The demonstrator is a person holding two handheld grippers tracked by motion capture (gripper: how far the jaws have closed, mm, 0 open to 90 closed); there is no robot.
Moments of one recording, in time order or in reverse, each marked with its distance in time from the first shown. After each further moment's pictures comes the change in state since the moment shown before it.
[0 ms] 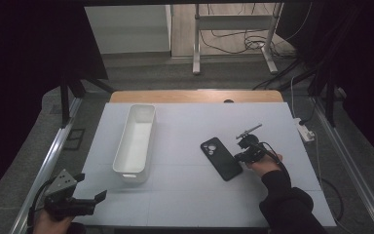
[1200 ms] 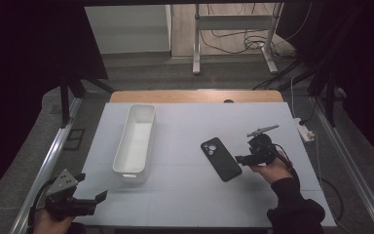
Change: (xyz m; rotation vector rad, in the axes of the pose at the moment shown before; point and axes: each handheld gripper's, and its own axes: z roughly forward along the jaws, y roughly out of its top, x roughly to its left) left arm -0.001 0.001 0.001 0.005 0.003 0.010; right arm 0.012 -0.012 -0.052 -0.140 -0.052 0.088
